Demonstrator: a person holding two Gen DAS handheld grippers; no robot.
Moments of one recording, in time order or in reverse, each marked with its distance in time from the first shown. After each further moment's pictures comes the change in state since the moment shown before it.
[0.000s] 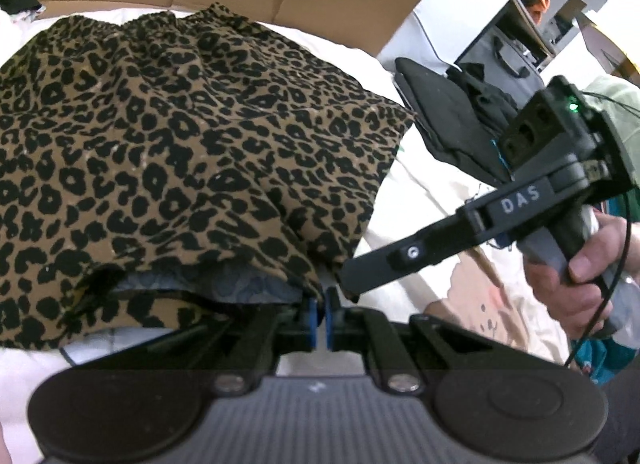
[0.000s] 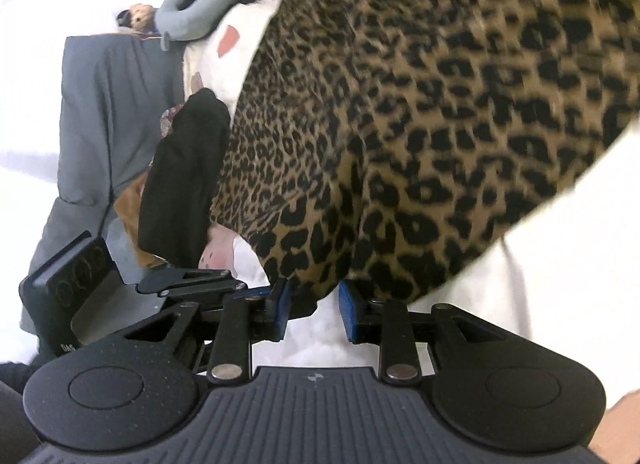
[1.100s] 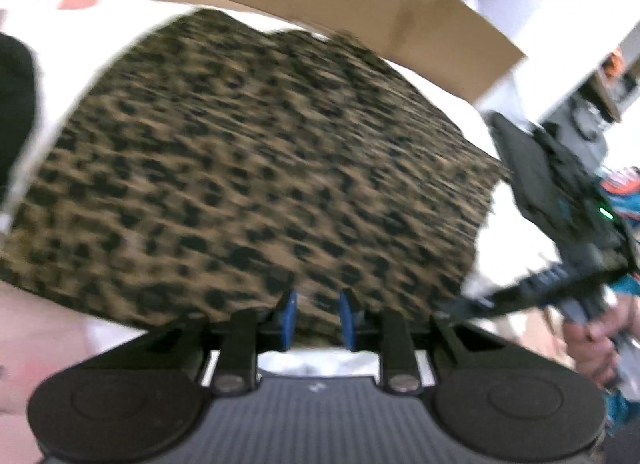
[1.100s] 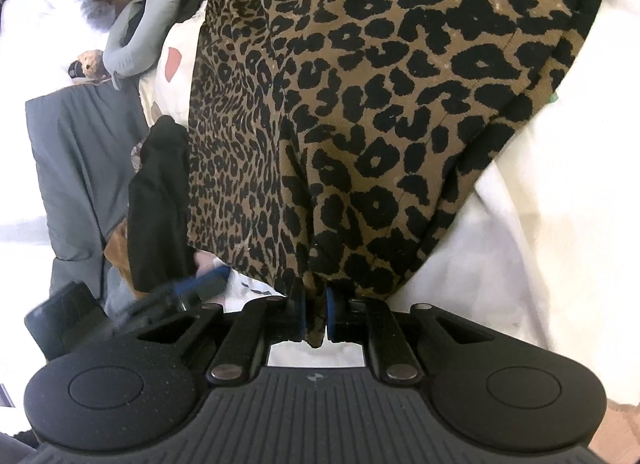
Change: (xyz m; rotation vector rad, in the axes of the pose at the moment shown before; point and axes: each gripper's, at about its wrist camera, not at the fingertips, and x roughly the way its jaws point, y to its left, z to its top) left arm -0.051 0.092 0.005 -0.188 -0.083 0.210; right arm 0.033 -0.039 -0.001 0.192 -0.006 0.013
